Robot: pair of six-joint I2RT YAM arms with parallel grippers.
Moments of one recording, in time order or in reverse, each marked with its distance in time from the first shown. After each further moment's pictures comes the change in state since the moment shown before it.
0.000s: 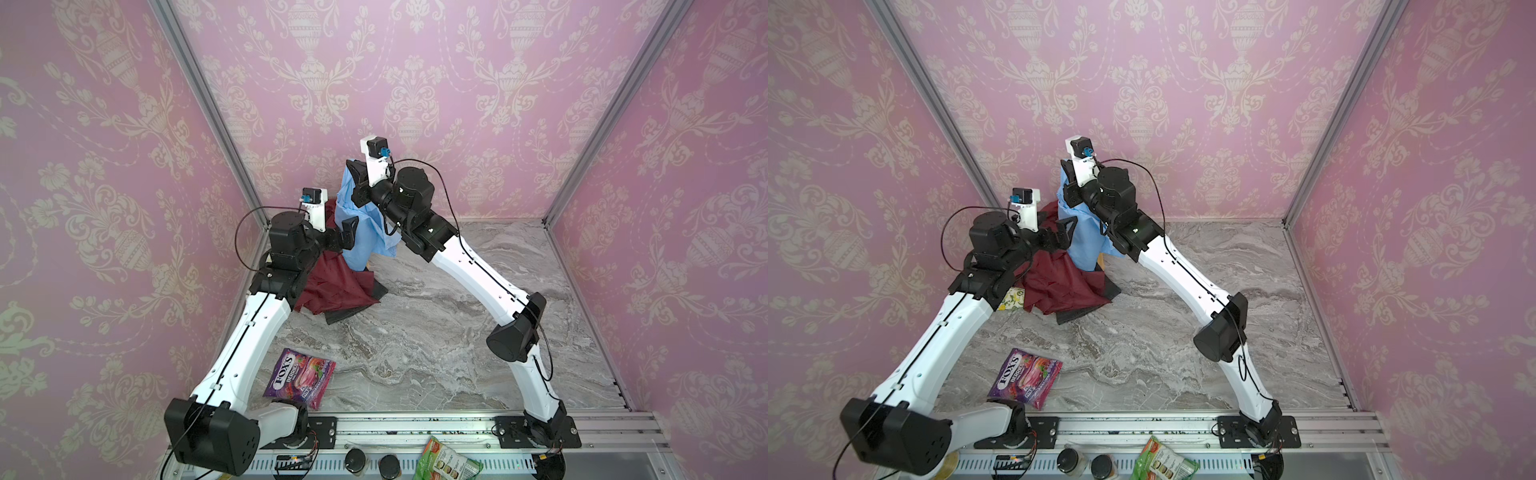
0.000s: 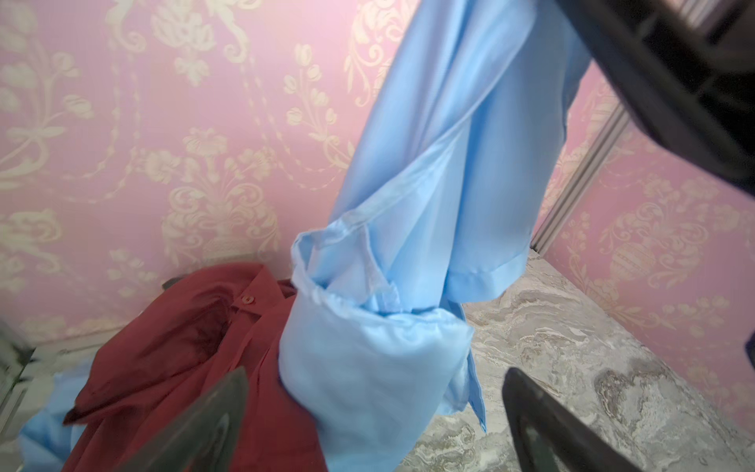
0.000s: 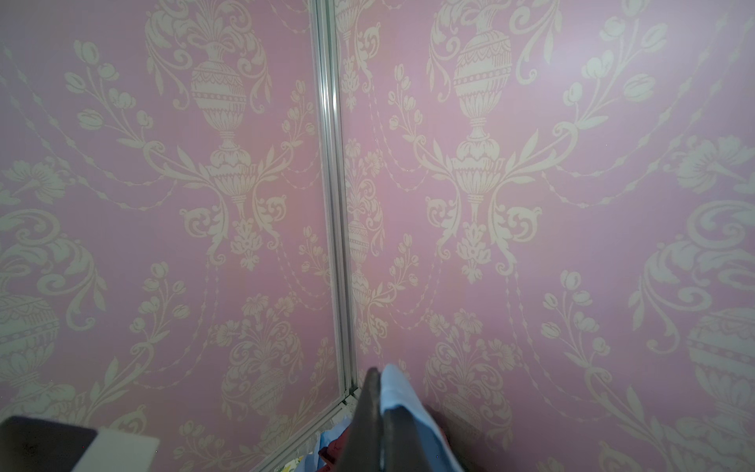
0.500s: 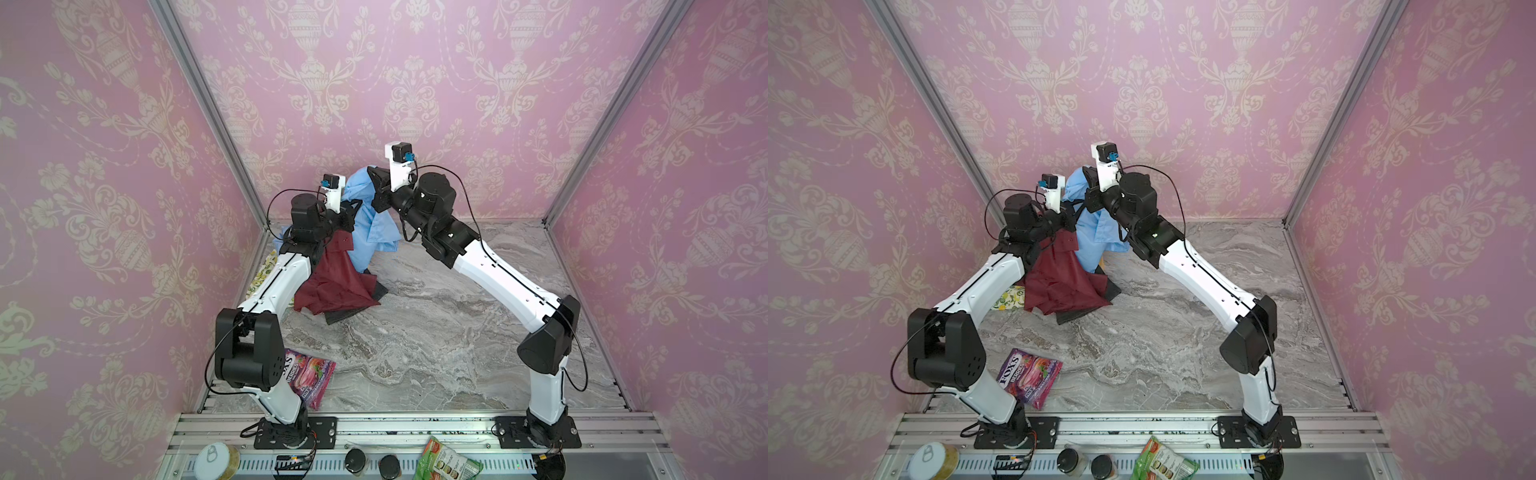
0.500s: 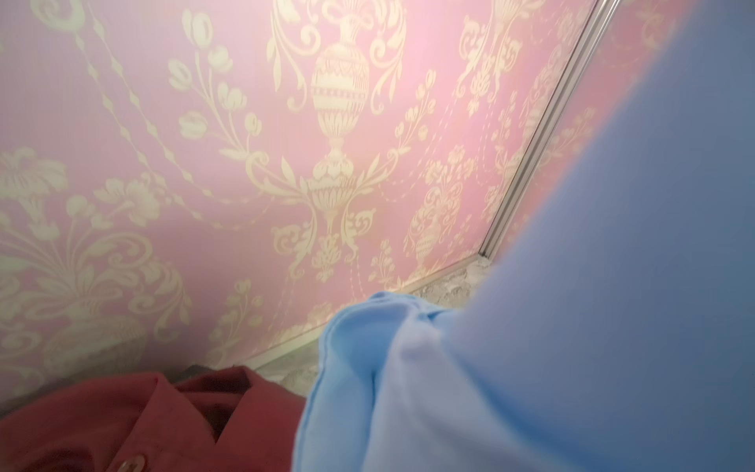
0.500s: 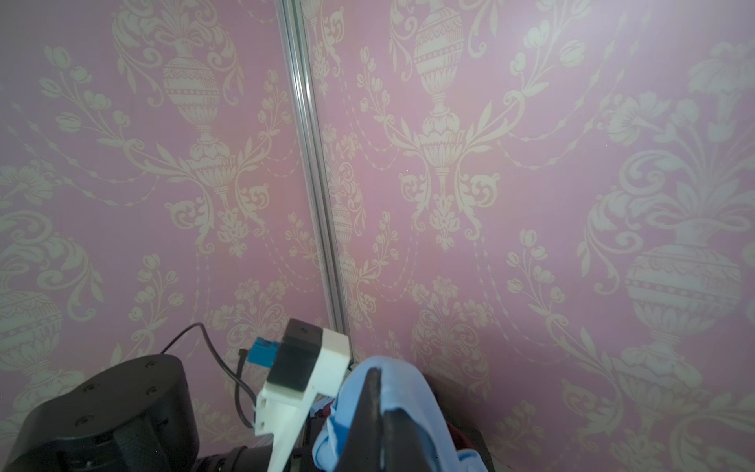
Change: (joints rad) left arm 0.056 0.372 0.156 0.362 0.267 -0.083; right arm -0.069 -0.267 -0.422 0.124 -0.010 0.093
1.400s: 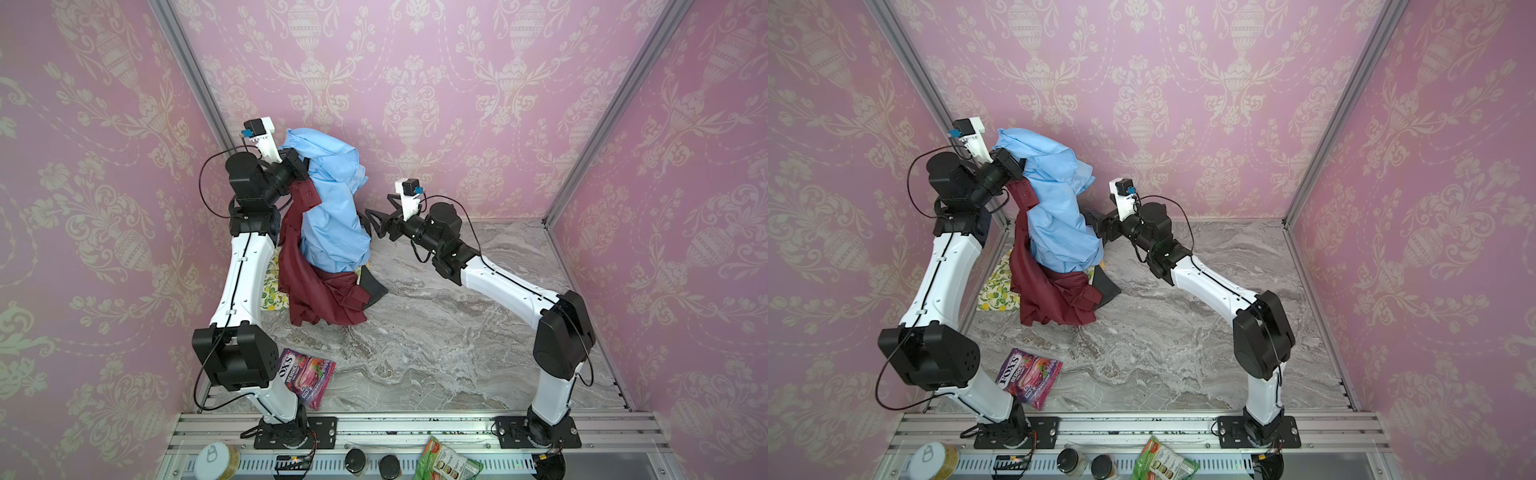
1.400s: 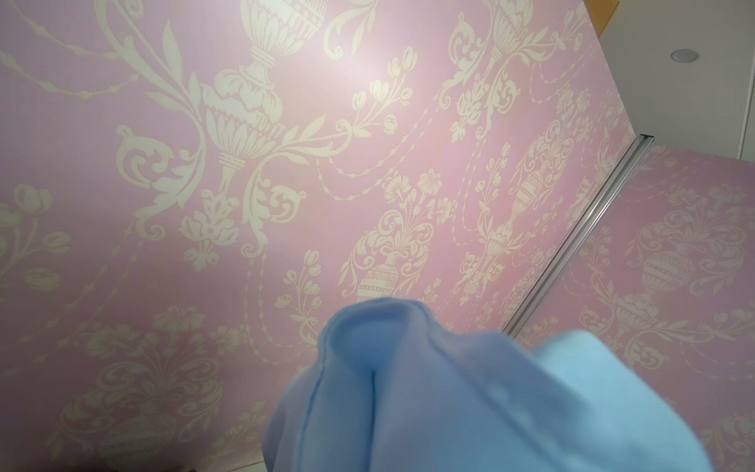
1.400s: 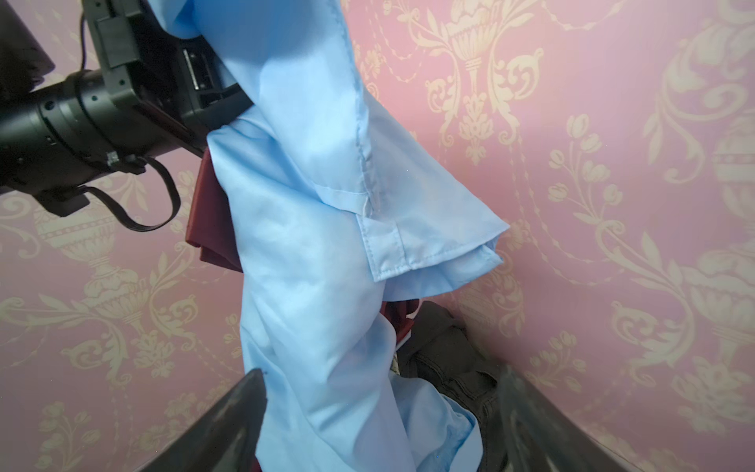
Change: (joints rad) left arm 0.206 0.001 0.399 -0.138 0.011 -0.451; right arm -0.069 -0.022 -0.409 0.315 -0.290 0.058
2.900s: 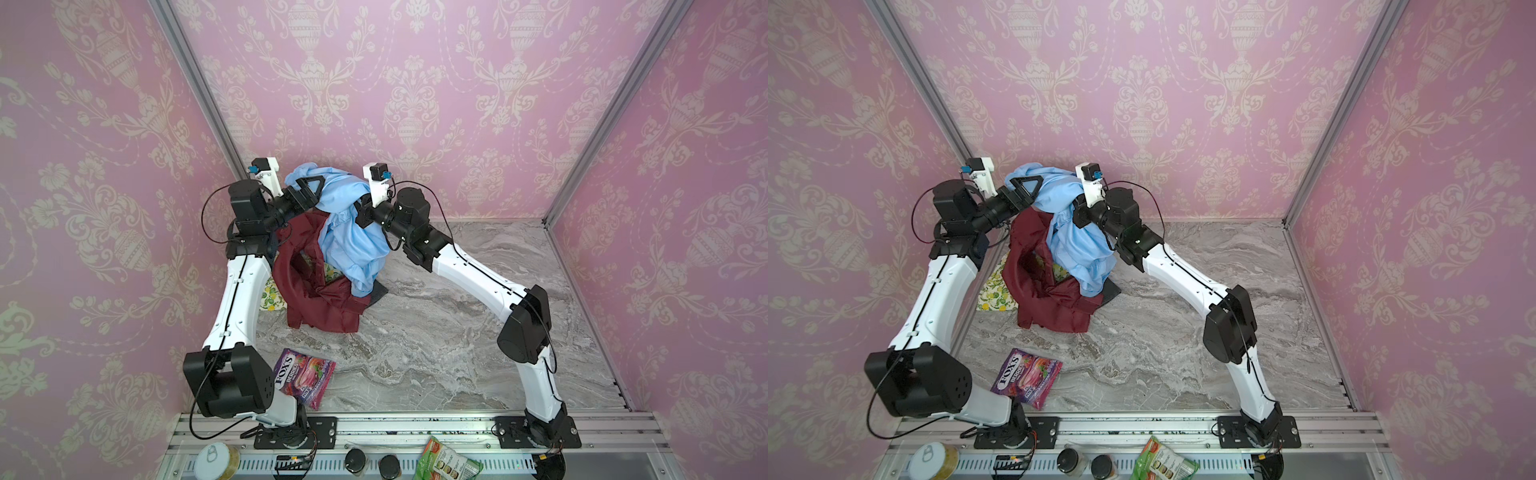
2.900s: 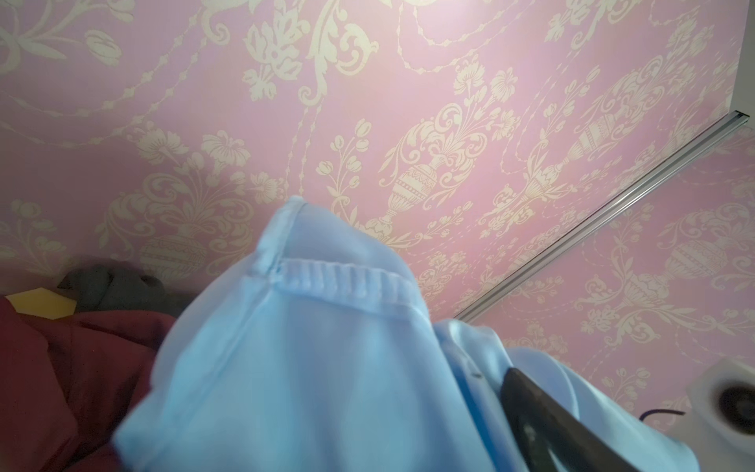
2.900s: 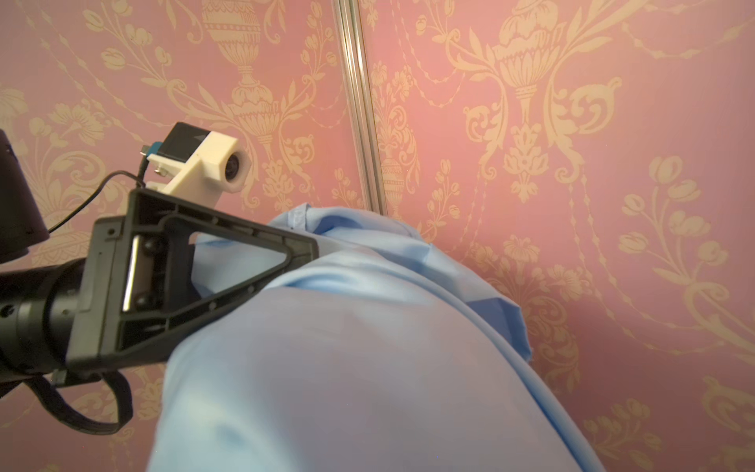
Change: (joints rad) left arm 0.040 -0.188 -0.335 -0.153 0.050 -0.011; right arm 0.088 0.221 0.511 -0.253 0.129 -0.009
